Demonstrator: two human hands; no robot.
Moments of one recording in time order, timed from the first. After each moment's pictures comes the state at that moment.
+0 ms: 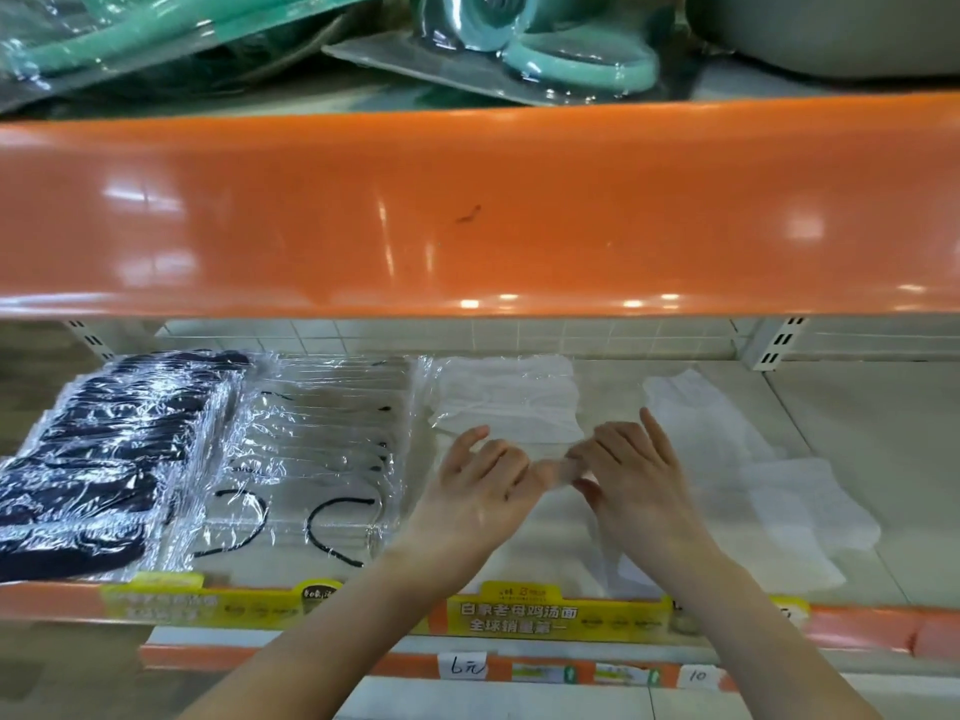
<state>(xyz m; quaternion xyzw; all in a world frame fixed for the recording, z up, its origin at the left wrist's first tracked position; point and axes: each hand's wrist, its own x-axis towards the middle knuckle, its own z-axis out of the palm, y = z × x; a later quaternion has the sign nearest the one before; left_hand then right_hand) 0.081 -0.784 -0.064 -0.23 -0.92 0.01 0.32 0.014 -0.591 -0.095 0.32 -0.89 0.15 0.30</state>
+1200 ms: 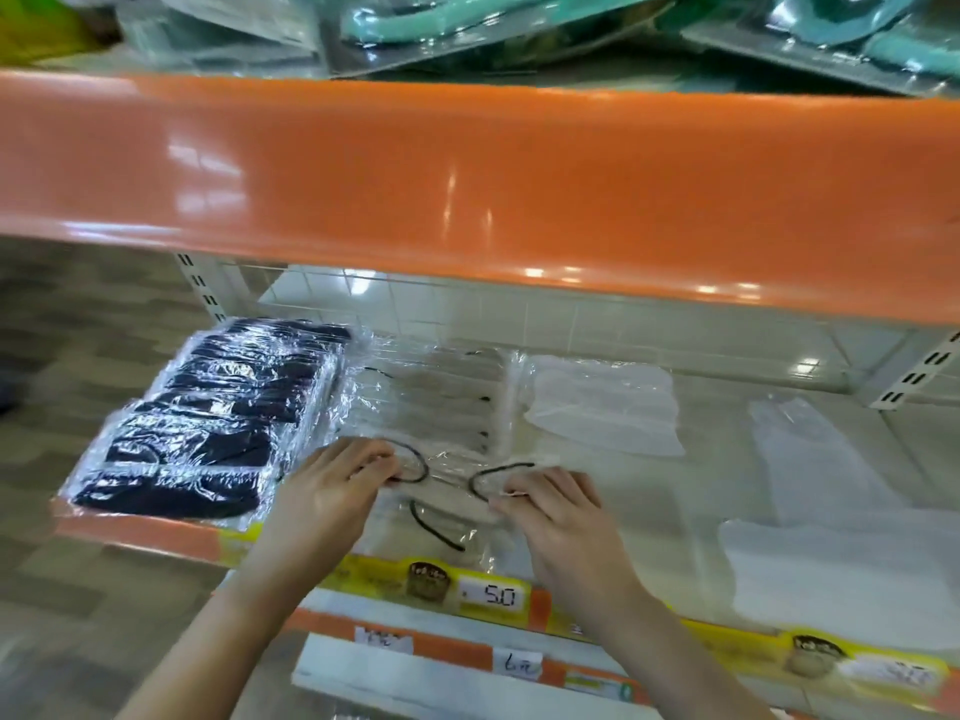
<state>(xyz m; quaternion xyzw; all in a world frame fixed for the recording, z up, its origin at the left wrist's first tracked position) 0.154 -0.981 -0.090 -0.09 -0.95 -0.04 0.30 0.075 -0.729 -0.102 0.47 -0.82 0.20 0.25</state>
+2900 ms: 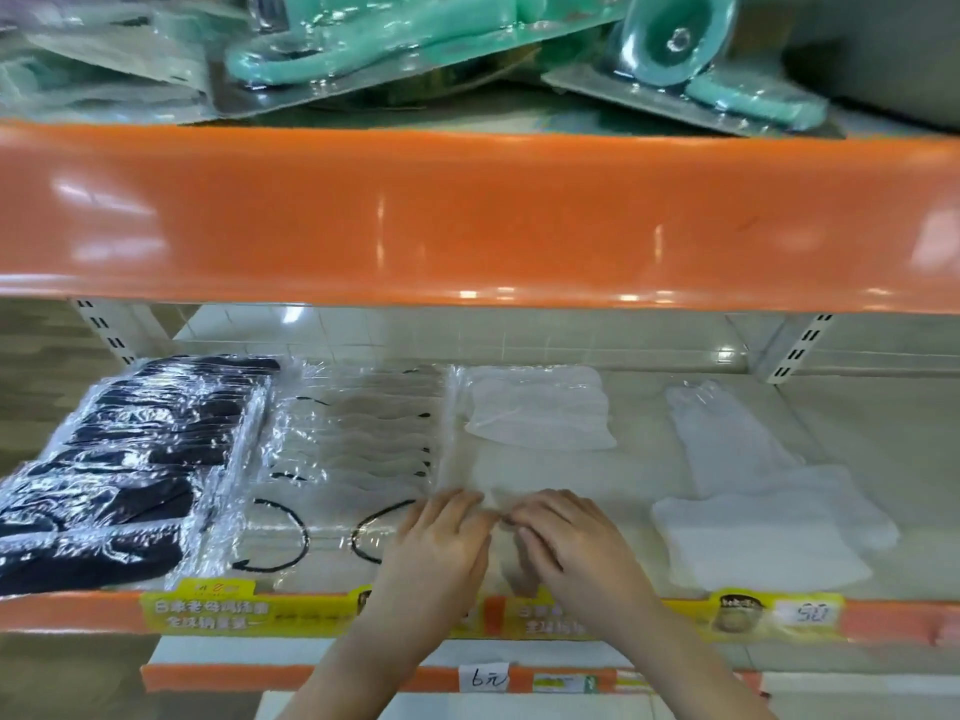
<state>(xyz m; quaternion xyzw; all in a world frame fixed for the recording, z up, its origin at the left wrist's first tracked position) 0.127 -0.853 -0.107 -0.12 -0.96 -0.11 0.24 0.079 -0.675 -0.105 0.35 -0.89 0.25 0.13</state>
